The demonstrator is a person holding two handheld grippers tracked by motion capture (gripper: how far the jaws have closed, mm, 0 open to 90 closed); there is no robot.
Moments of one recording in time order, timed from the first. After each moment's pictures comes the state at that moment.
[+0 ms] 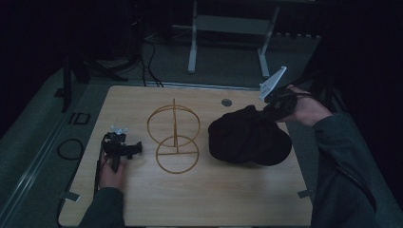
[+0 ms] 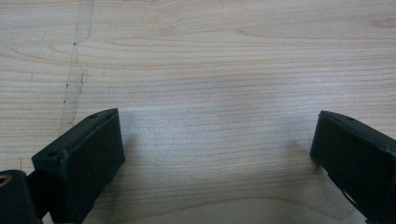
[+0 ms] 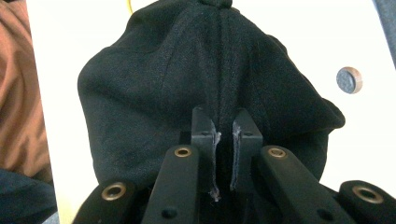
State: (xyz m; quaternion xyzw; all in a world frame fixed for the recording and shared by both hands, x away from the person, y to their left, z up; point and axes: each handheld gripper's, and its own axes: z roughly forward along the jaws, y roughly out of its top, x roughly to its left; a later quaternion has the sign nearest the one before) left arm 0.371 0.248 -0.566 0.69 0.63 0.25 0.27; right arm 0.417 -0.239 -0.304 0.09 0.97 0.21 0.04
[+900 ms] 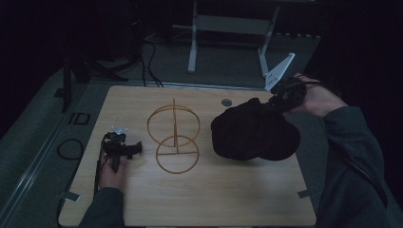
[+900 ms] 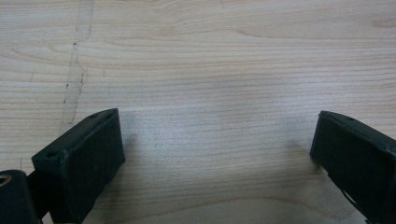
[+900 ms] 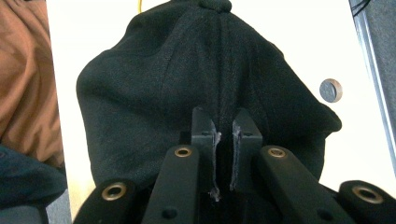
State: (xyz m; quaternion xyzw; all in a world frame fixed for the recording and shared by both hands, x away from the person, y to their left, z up) left arm 0.371 0.248 -0.566 0.69 0.63 0.25 0.27; right arm 0.408 -0.237 -0.261 0.06 0.98 0.20 0.05
